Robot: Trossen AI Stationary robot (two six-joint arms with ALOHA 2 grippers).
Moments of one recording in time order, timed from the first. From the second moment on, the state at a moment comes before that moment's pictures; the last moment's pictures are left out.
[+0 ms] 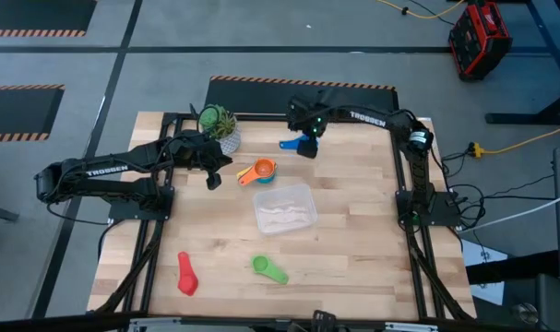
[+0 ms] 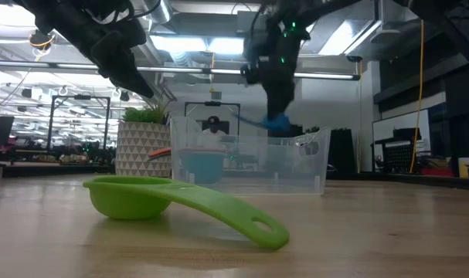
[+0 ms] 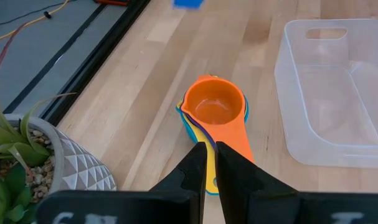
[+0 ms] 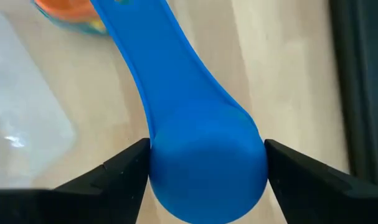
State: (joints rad) left arm 0.38 0.86 0.59 -0.33 0.01 0.06; right arm -0.48 2.02 1.88 -1.19 -0.06 -0.22
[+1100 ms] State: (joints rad) left arm 0.38 0.87 0.59 0.19 0.02 0.28; right arm -0.49 2.02 1.97 -1.27 -0.84 -0.11
